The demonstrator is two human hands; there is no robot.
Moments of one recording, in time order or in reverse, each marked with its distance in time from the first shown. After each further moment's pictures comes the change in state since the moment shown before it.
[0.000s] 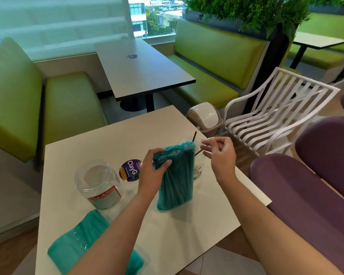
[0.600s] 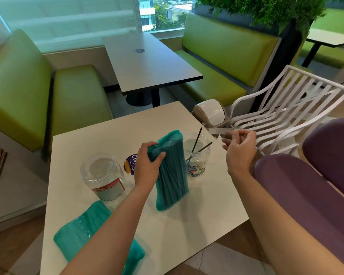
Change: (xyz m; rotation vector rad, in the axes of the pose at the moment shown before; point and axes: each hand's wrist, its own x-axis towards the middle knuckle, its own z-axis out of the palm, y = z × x) left_hand 0.004 0.008 -0.015 0.149 0.155 -0.088; right_hand 0.014 -0.009 -0.016 -0.063 0.242 -0.099
